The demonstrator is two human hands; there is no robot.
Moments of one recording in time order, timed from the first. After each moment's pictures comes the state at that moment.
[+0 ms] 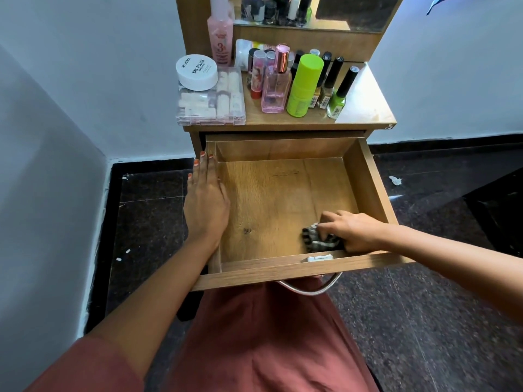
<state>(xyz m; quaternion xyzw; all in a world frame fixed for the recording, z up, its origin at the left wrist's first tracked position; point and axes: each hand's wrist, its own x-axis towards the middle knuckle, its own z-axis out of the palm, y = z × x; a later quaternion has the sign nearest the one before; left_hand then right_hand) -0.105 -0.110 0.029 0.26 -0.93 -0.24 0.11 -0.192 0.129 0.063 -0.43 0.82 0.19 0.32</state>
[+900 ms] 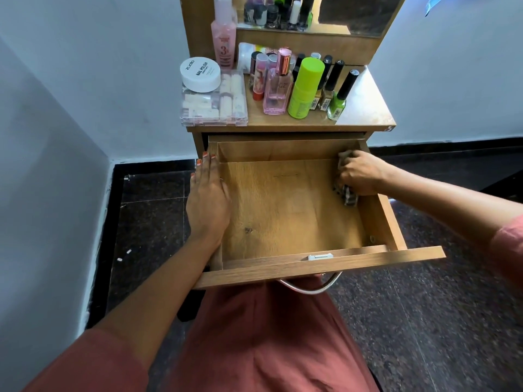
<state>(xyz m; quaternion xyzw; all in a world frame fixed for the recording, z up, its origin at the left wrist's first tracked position) -0.105 -0.112 0.032 0.26 -0.93 -0.24 0.12 -0.277 0.109 0.084 -0.52 0.75 0.41 0.09</state>
